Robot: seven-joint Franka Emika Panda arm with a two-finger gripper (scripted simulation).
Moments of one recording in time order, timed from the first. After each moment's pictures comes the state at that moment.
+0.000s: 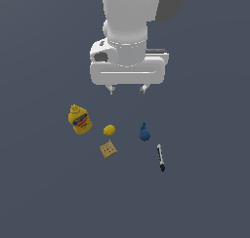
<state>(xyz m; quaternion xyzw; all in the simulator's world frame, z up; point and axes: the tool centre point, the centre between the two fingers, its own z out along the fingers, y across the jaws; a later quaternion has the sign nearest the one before) -0.004 0.008 0.333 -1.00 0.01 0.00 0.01</state>
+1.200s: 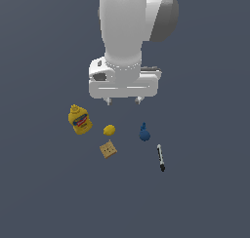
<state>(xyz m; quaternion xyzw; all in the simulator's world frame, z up) 0.005 -0.004 0.293 -1.00 -0.03 0.01 0.00</state>
